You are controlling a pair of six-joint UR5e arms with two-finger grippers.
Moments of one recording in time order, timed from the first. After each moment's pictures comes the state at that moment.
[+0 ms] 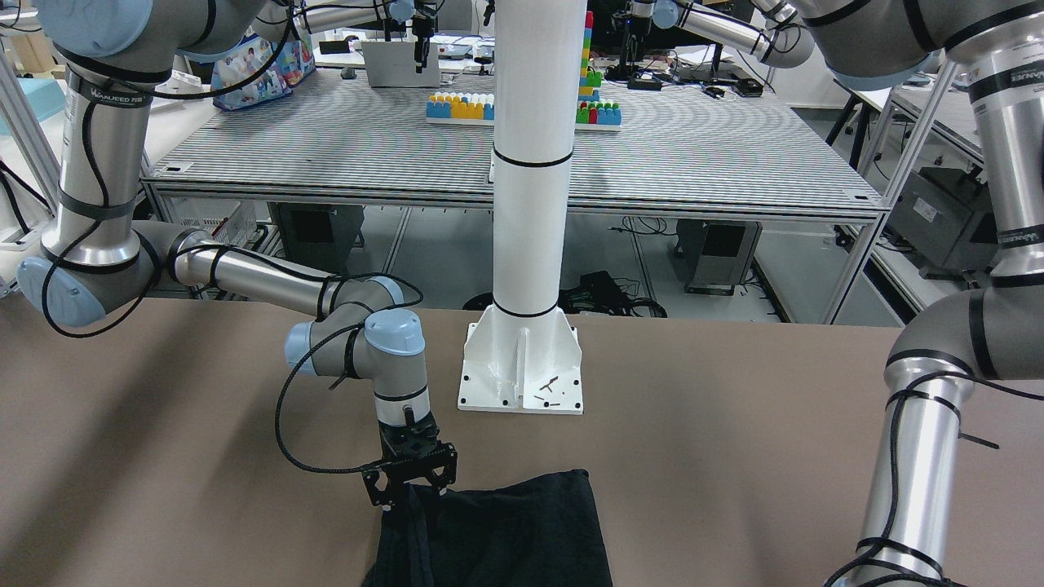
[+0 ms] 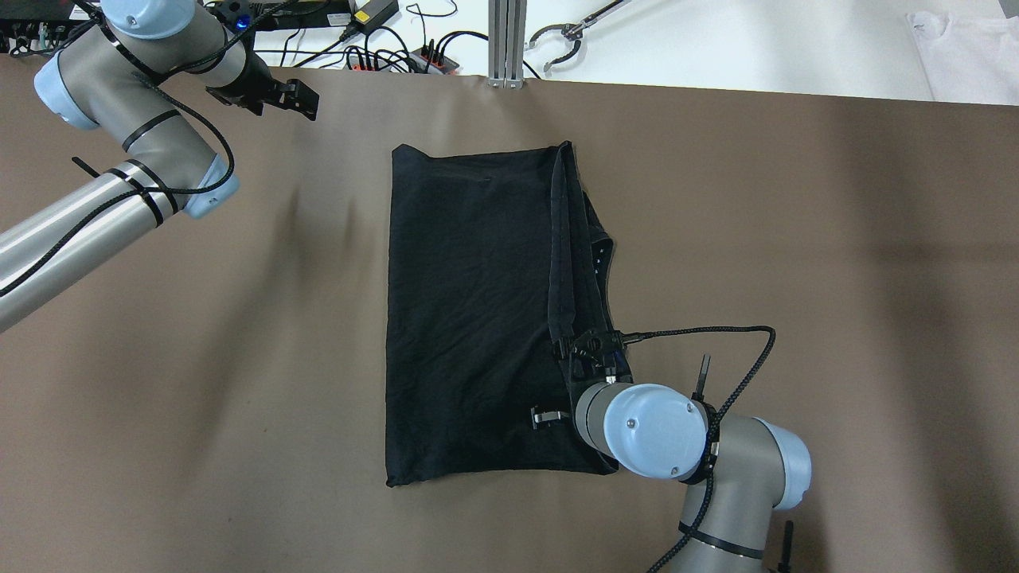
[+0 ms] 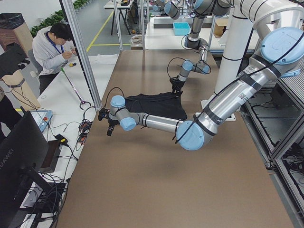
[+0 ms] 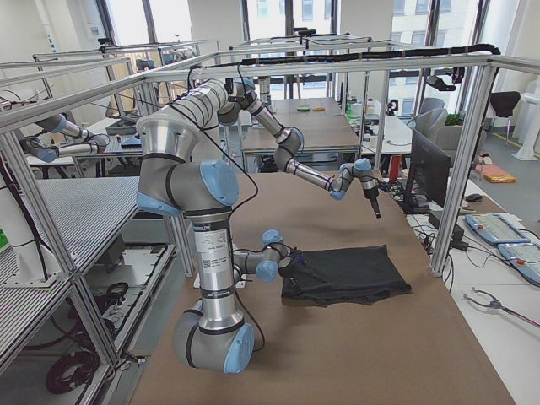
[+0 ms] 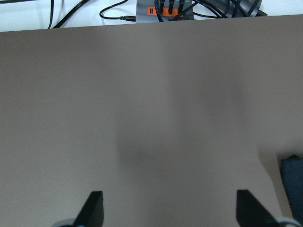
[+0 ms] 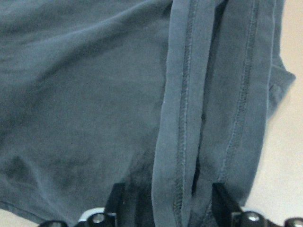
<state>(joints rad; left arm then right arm) -1.07 -2.39 -0.92 -2.28 -2.06 -0.81 0.31 -1.22 1.88 -1.31 1.45 0.97</state>
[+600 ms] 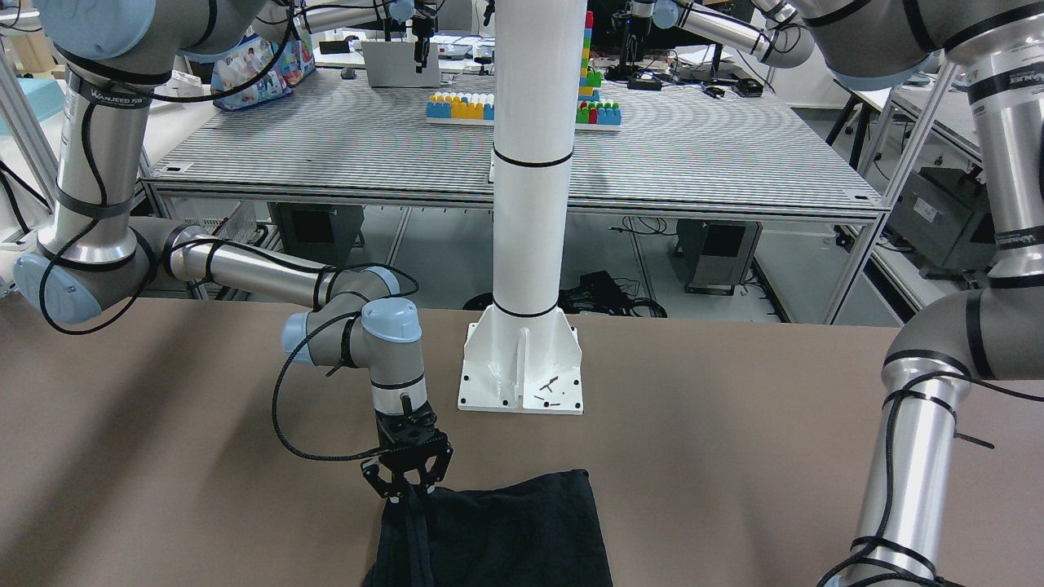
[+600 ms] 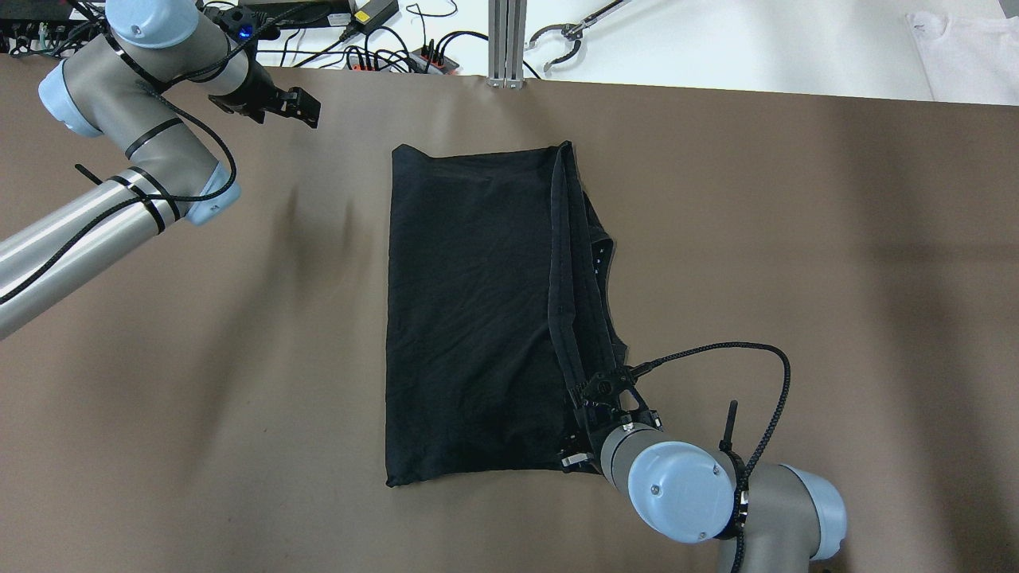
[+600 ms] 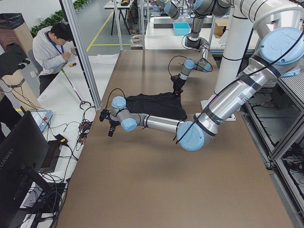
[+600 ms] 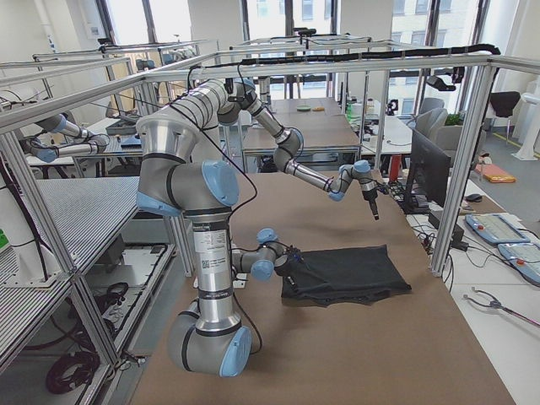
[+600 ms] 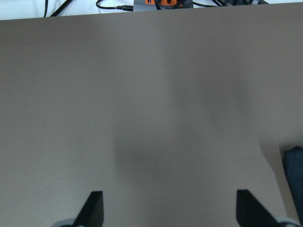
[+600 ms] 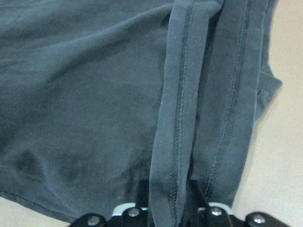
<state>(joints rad) -1.06 -2.39 -0.92 -2.28 -2.06 -0.81 0.30 -1.24 1.92 -1.32 1.42 0.96</state>
